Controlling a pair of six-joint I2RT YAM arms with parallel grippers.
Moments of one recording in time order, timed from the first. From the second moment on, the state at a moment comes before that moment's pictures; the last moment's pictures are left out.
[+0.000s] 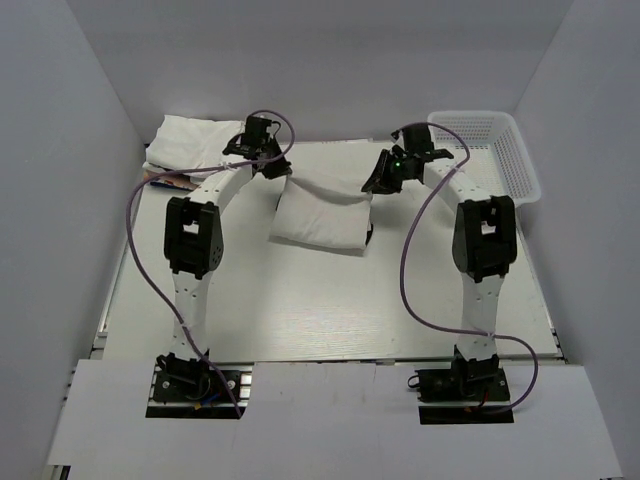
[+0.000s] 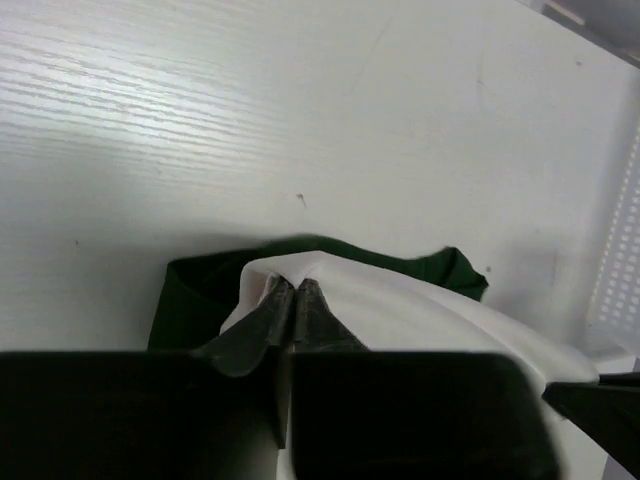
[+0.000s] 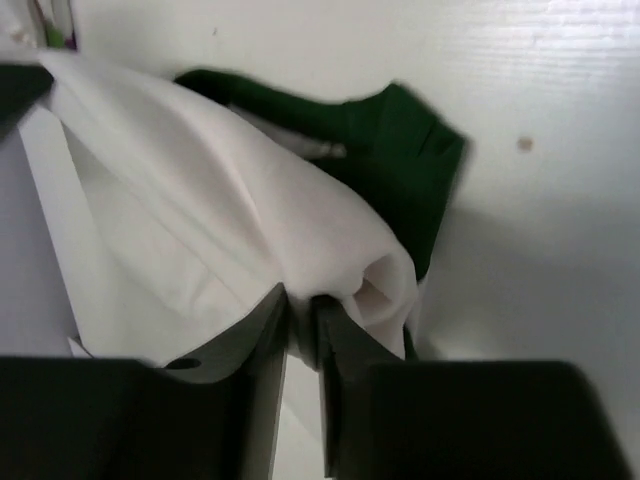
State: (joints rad) left arm -0.28 2.23 1.97 -0.48 0.08 -0.65; right arm 0.25 2.08 1.71 -0.51 -0.49 0.51
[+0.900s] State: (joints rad) left arm -0.31 2.21 1.88 -0.23 0.24 -0.61; right arm 0.31 2.09 1.67 -0.34 -0.50 0.43
